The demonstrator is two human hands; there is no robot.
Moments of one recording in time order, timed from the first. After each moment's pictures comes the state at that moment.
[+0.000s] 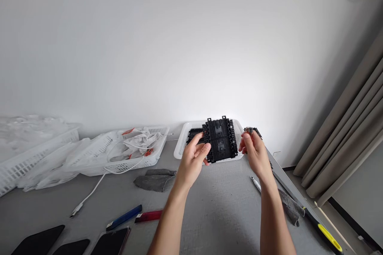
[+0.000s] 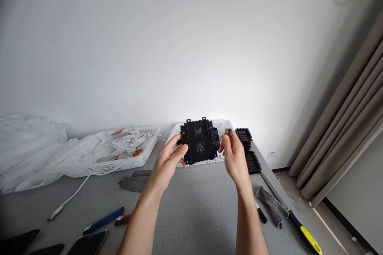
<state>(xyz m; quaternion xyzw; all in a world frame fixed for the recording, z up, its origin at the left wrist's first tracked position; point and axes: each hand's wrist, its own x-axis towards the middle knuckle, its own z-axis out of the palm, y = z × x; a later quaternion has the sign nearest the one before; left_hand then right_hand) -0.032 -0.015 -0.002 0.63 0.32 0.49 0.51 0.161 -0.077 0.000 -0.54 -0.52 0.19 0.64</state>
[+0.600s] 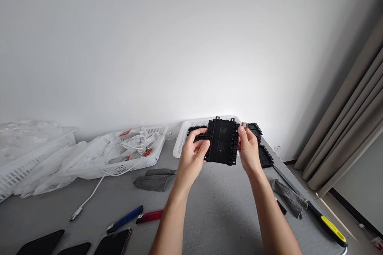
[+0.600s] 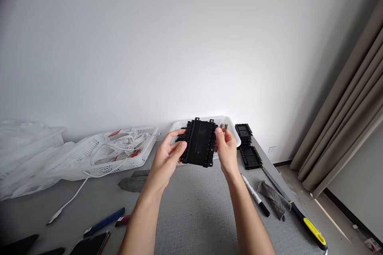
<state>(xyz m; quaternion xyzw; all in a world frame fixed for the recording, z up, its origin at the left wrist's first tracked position) -0.028 -0.021 0.001 0.65 0.33 0.48 0.49 0.136 -0.044 -0.018 -0.42 -0.39 0.31 0.76</state>
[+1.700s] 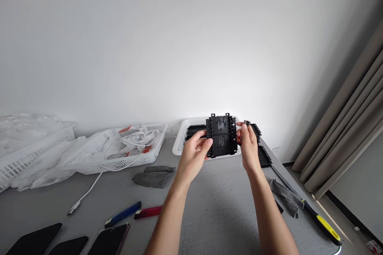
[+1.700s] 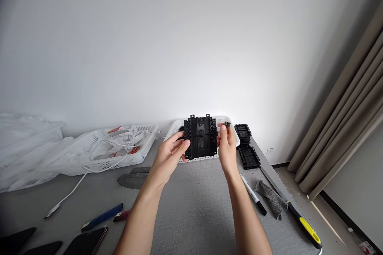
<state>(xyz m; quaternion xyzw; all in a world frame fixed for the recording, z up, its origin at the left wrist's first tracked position) -0.028 -0.015 -0.005 0.65 0.33 0.47 0.49 0.137 -0.051 -0.010 -0.47 -0.42 0.23 0.74</state>
